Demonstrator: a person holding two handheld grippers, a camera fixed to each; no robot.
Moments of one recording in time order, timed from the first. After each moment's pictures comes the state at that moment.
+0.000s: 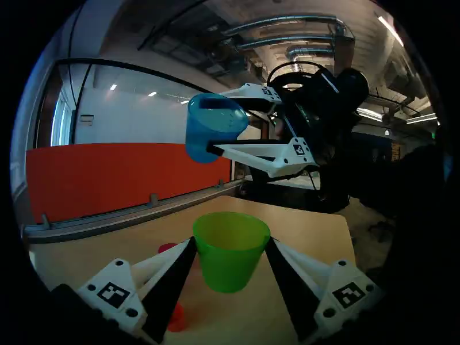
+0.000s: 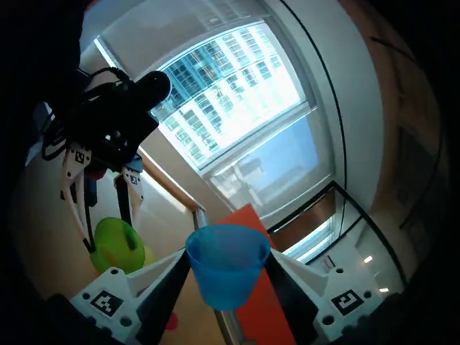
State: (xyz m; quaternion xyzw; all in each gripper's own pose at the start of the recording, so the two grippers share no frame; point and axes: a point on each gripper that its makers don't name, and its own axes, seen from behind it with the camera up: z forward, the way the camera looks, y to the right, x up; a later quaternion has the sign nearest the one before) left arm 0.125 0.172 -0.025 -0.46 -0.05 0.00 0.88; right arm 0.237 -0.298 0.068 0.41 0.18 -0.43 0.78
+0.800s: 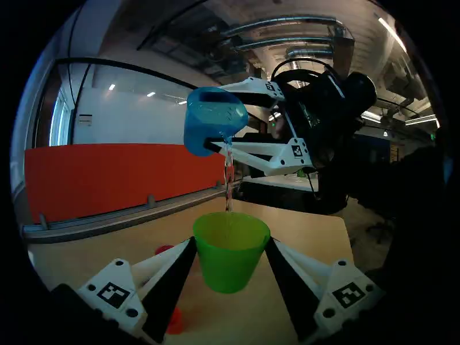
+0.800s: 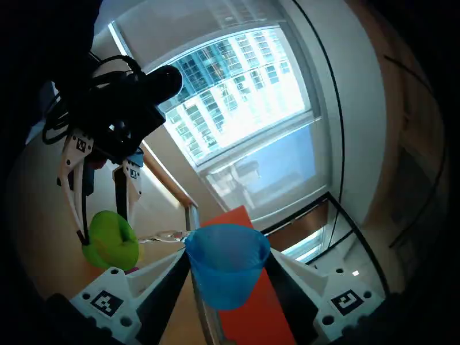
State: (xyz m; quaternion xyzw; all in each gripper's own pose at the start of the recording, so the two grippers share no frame) left arm 0.127 0.178 -0.025 -0.47 -0.05 0.00 0.88; right arm 0.253 -0.292 0.075 0.39 0.21 -0.47 0.76
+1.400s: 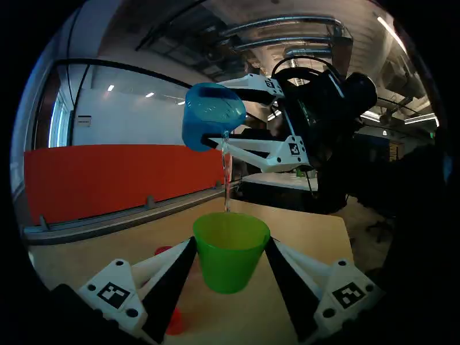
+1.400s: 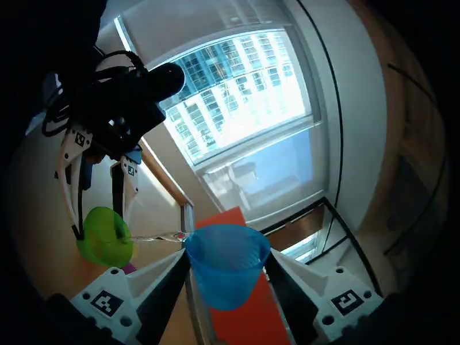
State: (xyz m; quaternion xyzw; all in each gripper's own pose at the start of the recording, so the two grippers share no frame) left arm 0.128 0.179 -0.026 -0.47 -0.05 0.00 0.88; right arm 0.261 -0.294 0.076 0.38 0.22 -0.49 0.75
